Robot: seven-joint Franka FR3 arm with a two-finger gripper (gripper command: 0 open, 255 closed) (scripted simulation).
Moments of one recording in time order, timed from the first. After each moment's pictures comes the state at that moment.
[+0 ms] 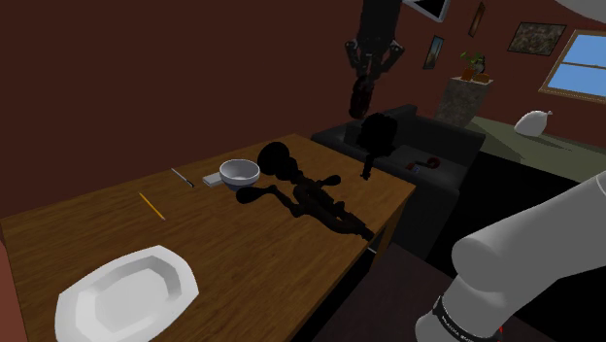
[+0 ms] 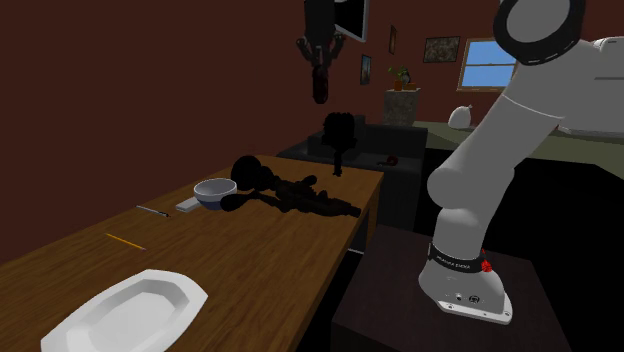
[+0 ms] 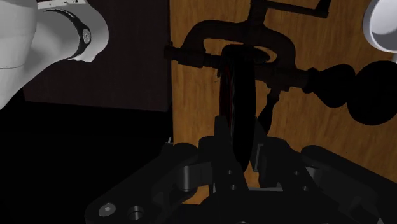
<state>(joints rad) -0.53 -0.38 0.41 -1.63 0.11 1.25 1.41</state>
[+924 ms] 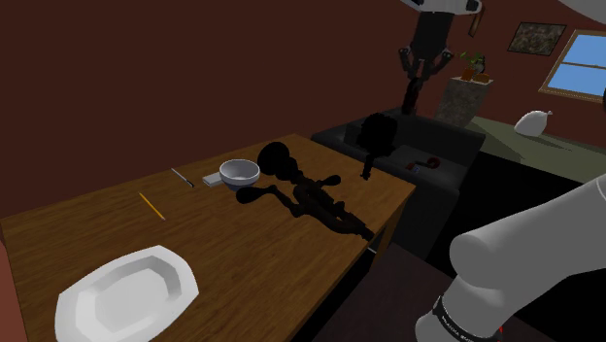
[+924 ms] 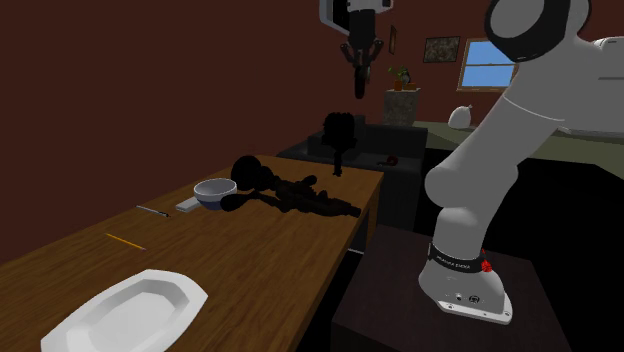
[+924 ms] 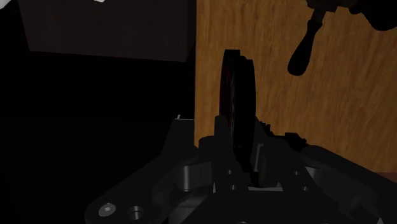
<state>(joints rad) -0.62 -0.41 0.13 -1.68 0.00 1.26 1.03</state>
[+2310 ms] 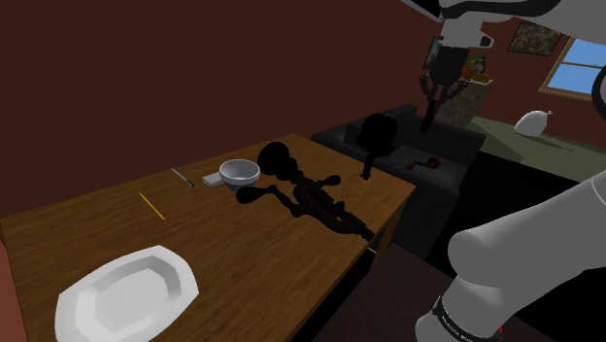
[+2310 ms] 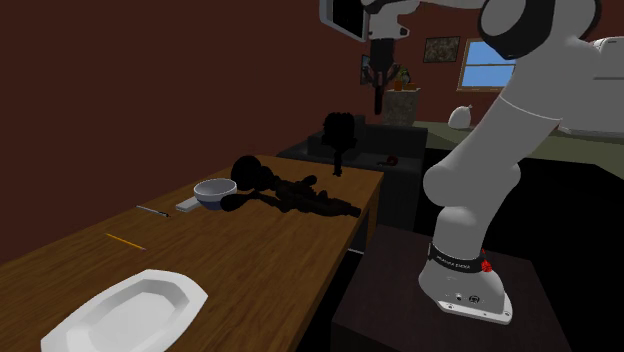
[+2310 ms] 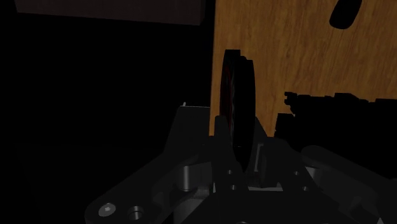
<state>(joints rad) -0.69 -0.39 -0.03 -1.84 -0.06 1.45 0.81</state>
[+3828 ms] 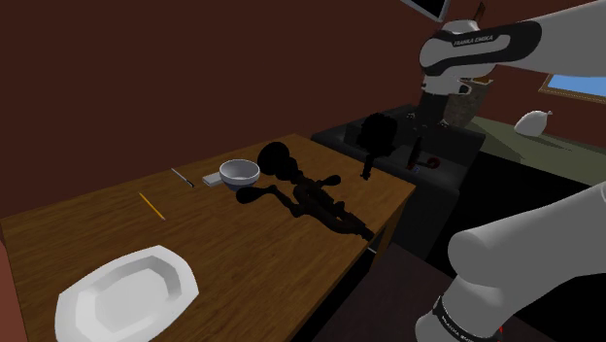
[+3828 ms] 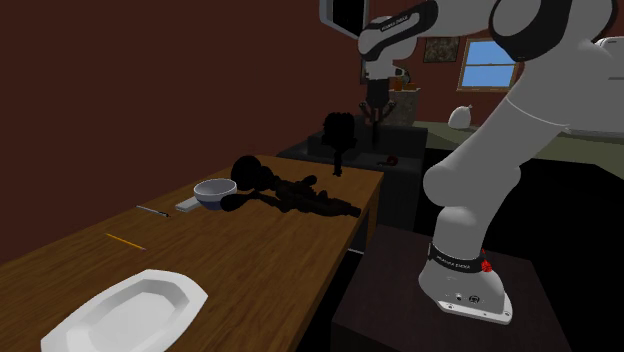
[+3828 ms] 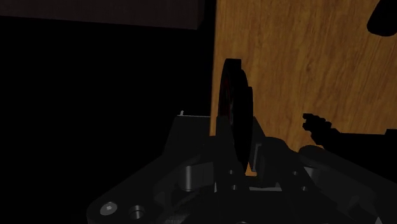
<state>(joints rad) -0.69 -0.46 -0.03 -2.22 -0.07 1.76 0.82</state>
